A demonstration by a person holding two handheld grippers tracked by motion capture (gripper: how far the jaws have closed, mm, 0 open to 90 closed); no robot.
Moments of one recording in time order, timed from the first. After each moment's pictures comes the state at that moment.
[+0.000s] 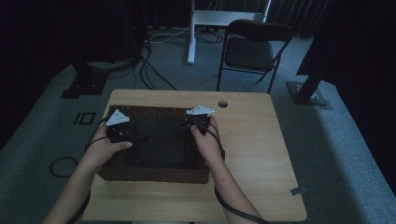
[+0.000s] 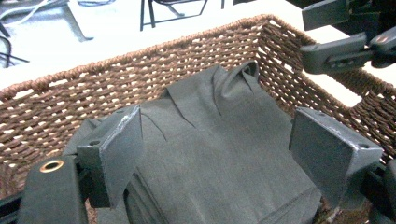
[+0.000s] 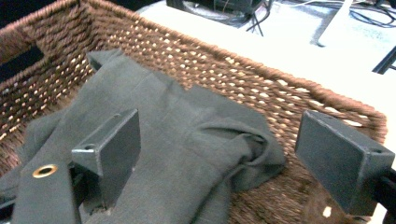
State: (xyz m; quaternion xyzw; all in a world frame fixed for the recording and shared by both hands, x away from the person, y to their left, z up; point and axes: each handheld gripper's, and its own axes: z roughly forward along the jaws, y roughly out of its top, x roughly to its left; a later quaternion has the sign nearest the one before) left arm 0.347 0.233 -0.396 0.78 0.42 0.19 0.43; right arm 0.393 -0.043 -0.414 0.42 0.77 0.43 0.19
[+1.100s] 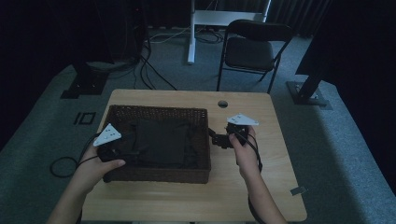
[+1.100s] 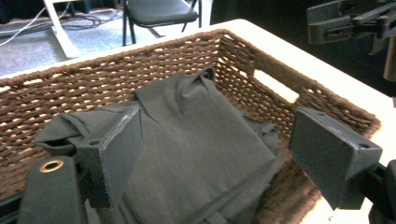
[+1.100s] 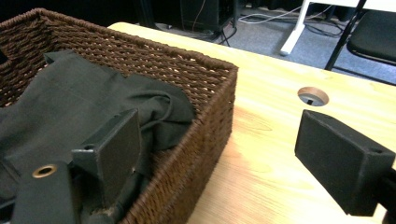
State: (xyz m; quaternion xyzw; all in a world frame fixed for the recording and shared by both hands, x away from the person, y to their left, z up) left arm 0.288 0.237 -0.394 0.77 0.38 0.18 0.48; right arm 0.360 -0.151 -0.416 0.45 0.74 0.45 0.23
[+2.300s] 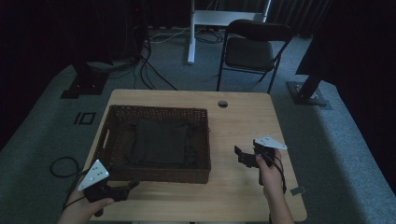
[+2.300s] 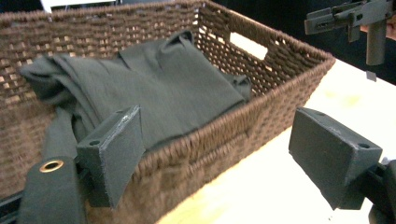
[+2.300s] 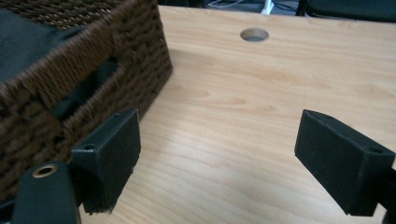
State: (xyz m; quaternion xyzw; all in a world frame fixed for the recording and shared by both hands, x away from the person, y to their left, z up) left arm 0.208 0.257 -0.442 0.76 0.38 0.19 0.50; right arm 0.322 -0.234 -0.474 0.50 0.71 0.44 0.24
